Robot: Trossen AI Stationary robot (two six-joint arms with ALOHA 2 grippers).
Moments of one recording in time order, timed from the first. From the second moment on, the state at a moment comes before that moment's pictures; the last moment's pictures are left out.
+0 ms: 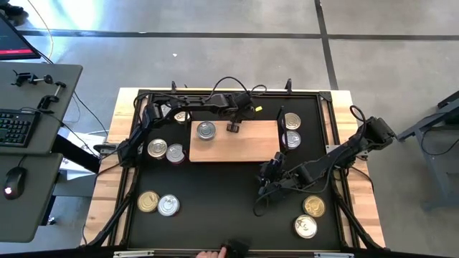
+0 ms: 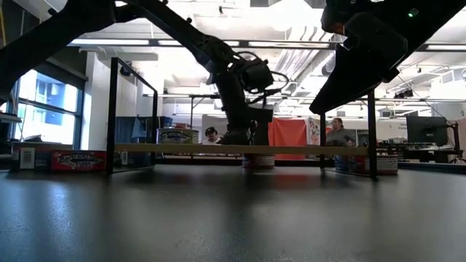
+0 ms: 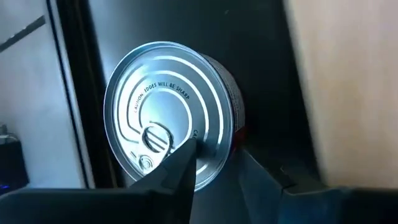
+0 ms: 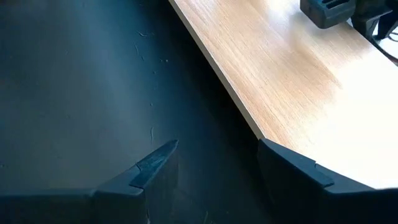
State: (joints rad) left arm 0.38 2.29 1.78 -0.58 -0.27 0.73; right arm 0.48 1.56 0.87 -0.32 0.69 0.67
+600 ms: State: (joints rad) left arm 0.41 2.27 1.78 -0.64 -0.22 0.77; right arm 0.48 1.56 0.87 -0.32 0.68 0.67
